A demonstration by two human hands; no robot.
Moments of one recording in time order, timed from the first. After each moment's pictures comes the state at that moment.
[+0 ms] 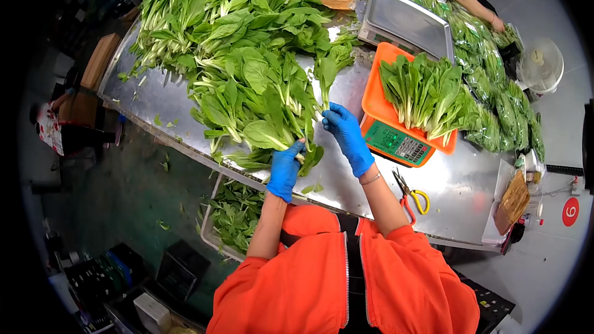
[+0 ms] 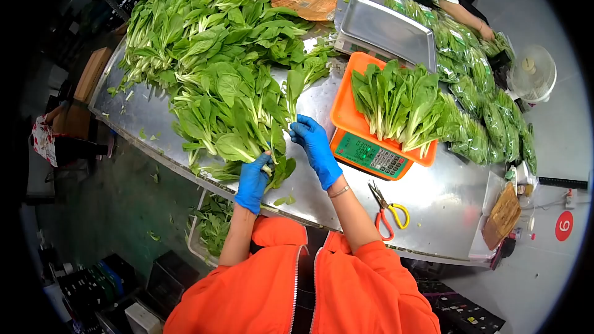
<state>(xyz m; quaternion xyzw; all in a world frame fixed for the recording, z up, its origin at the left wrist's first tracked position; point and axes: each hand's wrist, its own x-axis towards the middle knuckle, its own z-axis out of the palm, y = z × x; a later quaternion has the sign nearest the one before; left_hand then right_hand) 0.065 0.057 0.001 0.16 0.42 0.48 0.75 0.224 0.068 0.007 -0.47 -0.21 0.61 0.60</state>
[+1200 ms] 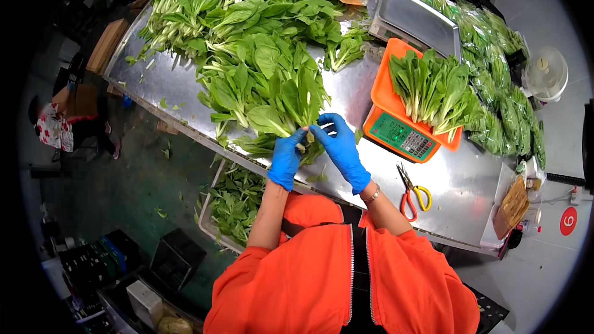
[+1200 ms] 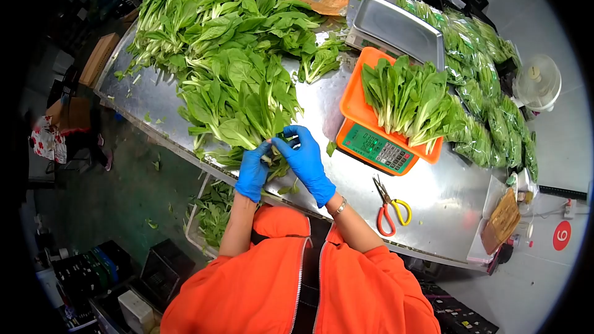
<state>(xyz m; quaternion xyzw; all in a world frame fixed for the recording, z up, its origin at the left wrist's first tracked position) 0.052 0.051 0.014 0.13 0.41 0.46 0.78 0.169 0.026 0.032 -0.61 -0.47 0.36 0.52</state>
